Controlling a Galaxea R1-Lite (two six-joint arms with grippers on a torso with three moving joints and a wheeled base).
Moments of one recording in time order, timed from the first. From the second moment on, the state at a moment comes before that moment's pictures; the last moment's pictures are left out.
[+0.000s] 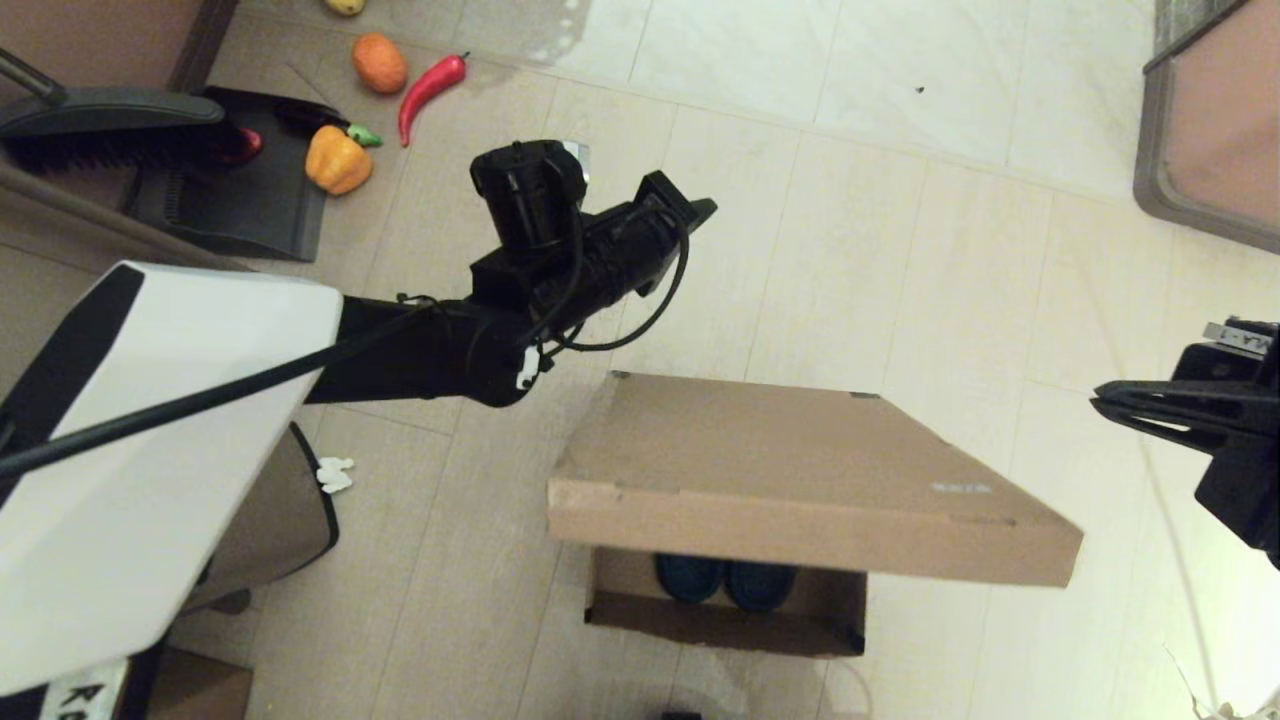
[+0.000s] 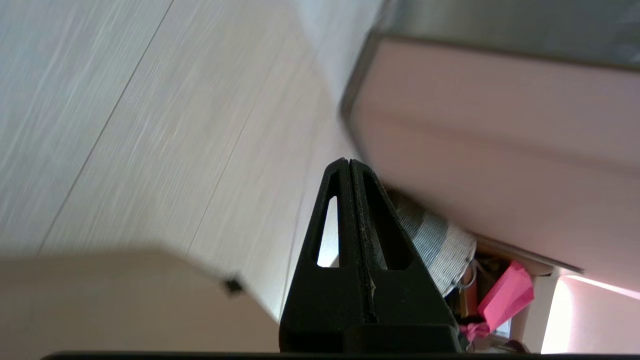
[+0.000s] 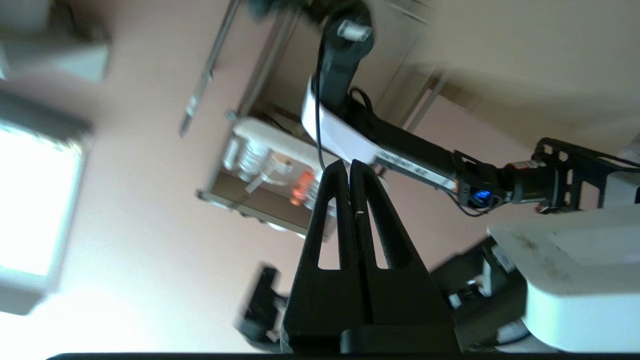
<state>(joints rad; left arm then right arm) -0.61 2.21 -1.81 -0.64 -0.23 -0.89 -0.19 1.31 -0.55 -1.02 1.39 1.94</state>
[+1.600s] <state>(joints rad) 0.03 1.16 0.00 -1.15 -0.21 -0.45 -0.39 0.65 0.00 -0.61 0.90 0.87</state>
